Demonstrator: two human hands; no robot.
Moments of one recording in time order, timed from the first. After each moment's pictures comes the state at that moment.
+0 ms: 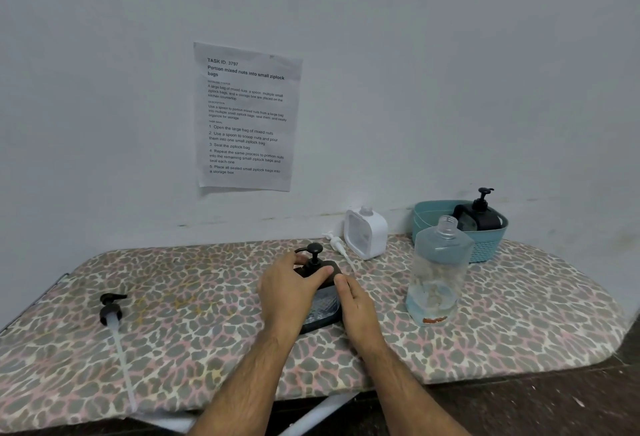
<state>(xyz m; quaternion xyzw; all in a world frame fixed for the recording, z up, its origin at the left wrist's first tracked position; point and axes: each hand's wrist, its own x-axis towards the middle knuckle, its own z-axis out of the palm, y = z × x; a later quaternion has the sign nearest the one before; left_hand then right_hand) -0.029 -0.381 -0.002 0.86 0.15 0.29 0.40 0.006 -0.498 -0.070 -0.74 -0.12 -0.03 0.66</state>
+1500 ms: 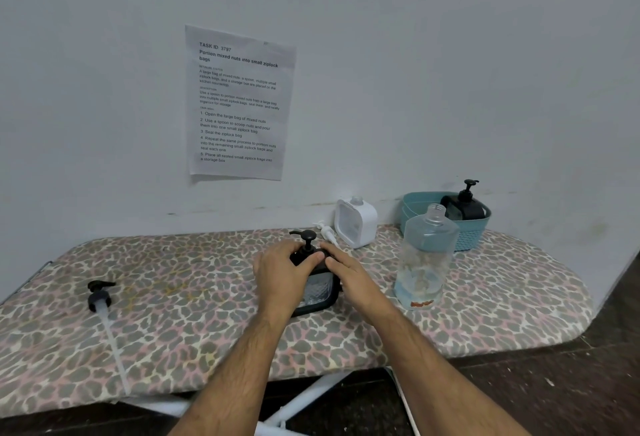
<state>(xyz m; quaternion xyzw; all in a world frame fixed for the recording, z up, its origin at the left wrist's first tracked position) -0.026 -0.375 -0.009 0.85 0.07 0.30 0.43 0.019 -0.513 -0.034 -0.74 -0.17 0.09 0.64</state>
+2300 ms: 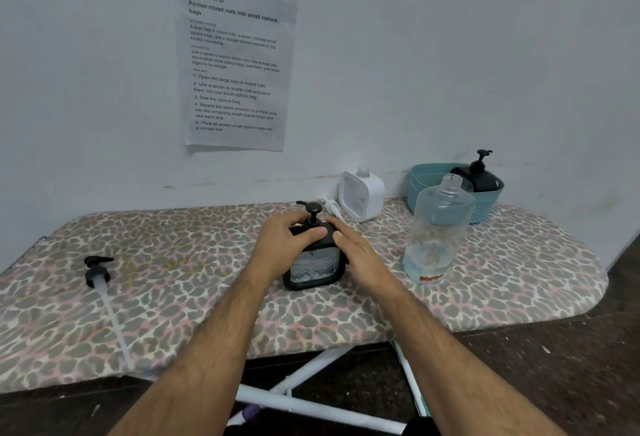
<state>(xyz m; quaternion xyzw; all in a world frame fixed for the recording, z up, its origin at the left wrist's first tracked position) -0.014 -0.345 -0.003 0.85 -0.06 0.17 0.50 0.019 -0.512 -0.043 -0.72 -0.17 0.08 0.66</state>
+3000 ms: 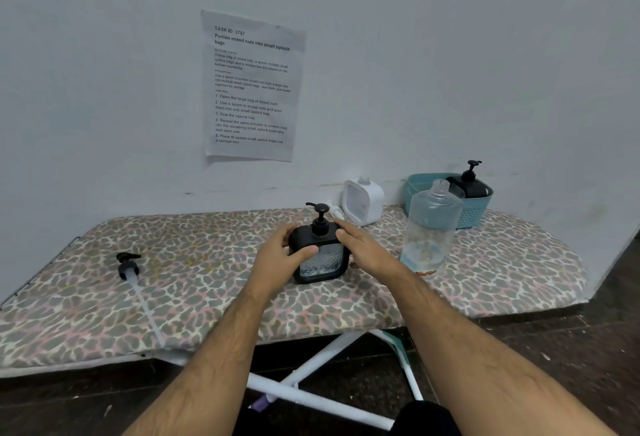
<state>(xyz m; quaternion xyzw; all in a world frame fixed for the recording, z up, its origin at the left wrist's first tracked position) -0.054 -0.334 -0.022 0.83 0.03 0.14 0.54 -0.001 -0.520 -0.005 -0.80 -0.17 0.12 0.56</state>
